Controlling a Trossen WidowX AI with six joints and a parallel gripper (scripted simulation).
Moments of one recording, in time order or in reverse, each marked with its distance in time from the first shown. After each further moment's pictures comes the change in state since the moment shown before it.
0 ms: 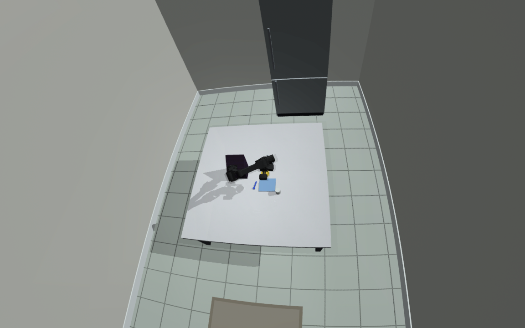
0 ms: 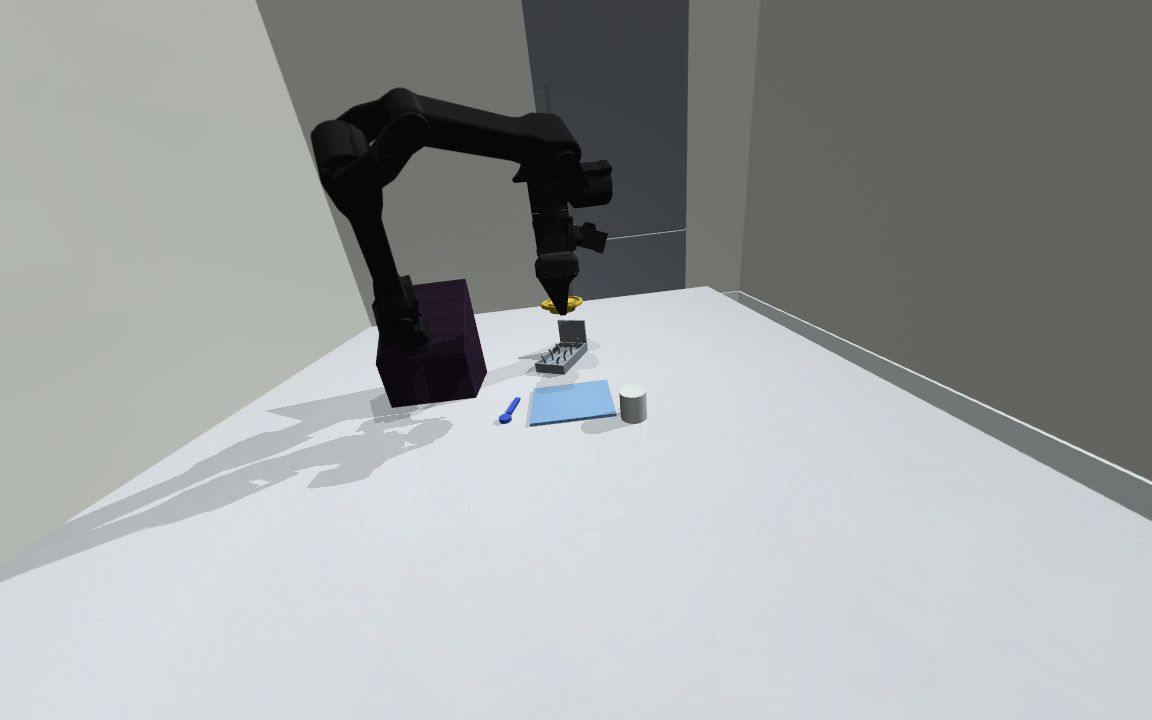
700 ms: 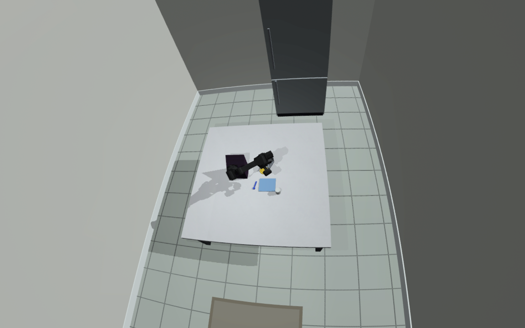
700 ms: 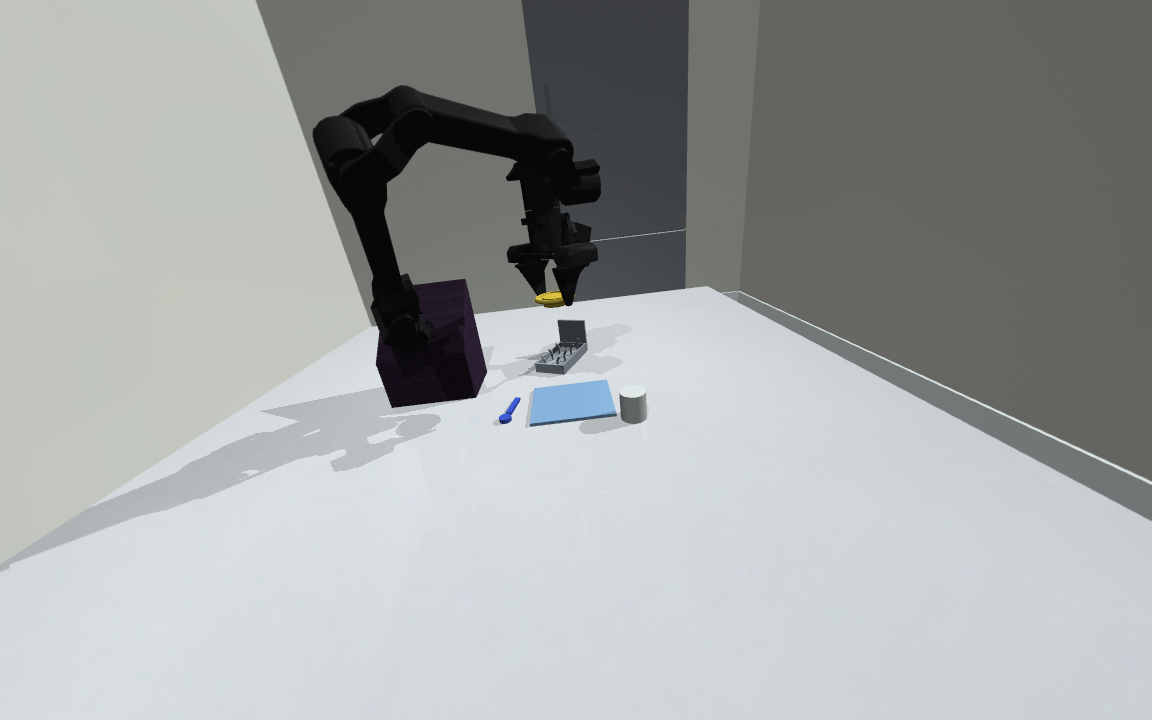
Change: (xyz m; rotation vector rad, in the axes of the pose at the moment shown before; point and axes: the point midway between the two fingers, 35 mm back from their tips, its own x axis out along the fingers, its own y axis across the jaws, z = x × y) arm -0.005 0.027 -0.011 -0.640 -0.006 0.008
